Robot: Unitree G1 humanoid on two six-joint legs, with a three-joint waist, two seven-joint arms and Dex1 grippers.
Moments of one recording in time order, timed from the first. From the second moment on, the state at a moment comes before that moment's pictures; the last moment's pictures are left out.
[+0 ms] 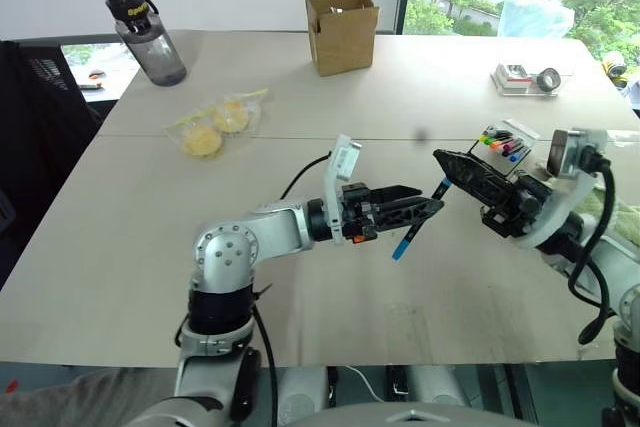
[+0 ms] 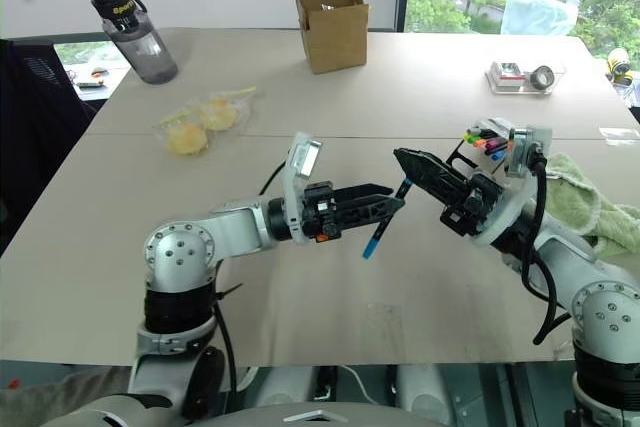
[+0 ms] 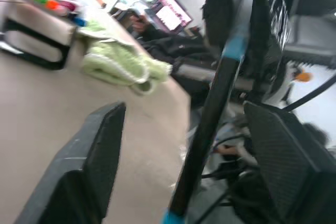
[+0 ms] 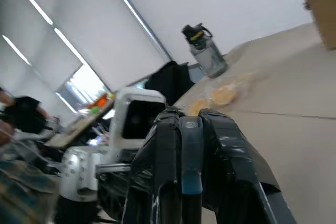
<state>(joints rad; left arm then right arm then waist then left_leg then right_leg) -0.49 0.28 0.04 -0.36 -1.08 1.19 -0.47 -0.18 -0.63 -0.25 -0.57 1.38 0.75 0.33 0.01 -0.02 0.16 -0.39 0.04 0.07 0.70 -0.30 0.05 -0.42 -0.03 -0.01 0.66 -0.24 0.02</state>
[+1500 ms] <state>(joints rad) -0.47 0.42 -0.24 -0.48 -0.45 0.77 -0.53 -0.40 -0.66 -0.03 0.02 0.02 -0.31 0.61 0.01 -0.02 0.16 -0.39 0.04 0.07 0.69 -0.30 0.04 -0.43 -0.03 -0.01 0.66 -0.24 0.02</state>
